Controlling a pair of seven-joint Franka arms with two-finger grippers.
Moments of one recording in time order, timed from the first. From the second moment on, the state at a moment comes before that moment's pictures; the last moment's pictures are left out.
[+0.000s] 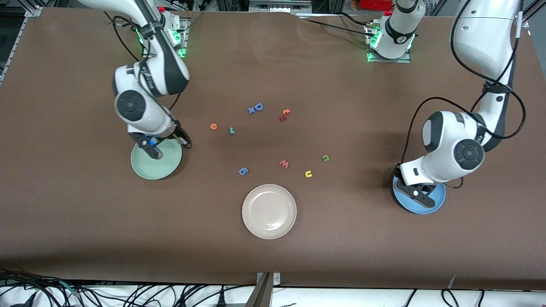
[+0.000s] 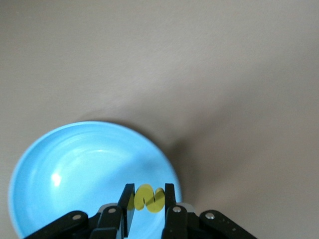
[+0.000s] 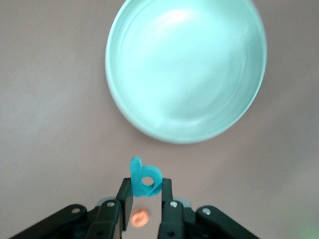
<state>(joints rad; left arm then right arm) -0.10 0.55 0.05 -1.72 -0.04 2.25 0.60 0.45 0.29 -0.16 -2.02 0.08 2.13 0.97</state>
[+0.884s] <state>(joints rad) -0.04 0.60 0.01 -1.69 -0.04 2.19 0.36 0.43 0.37 -0.21 -2.05 0.10 2.23 0.83</state>
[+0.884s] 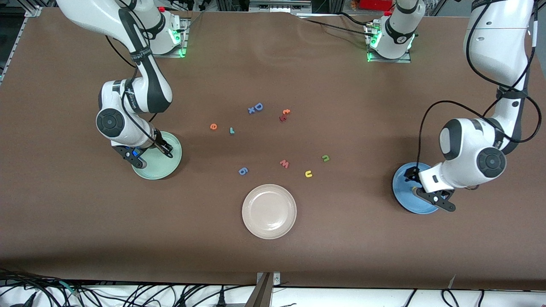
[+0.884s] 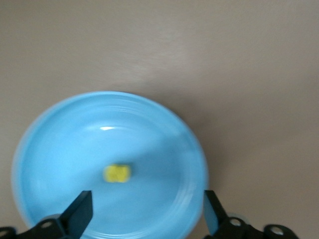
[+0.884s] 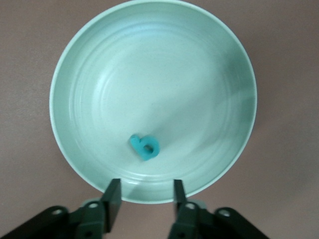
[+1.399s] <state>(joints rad) -0.18 0.60 -0.08 -1.69 -0.04 2.15 -0.03 0.45 0.37 -0.01 -2.06 0.11 2.26 1.13</state>
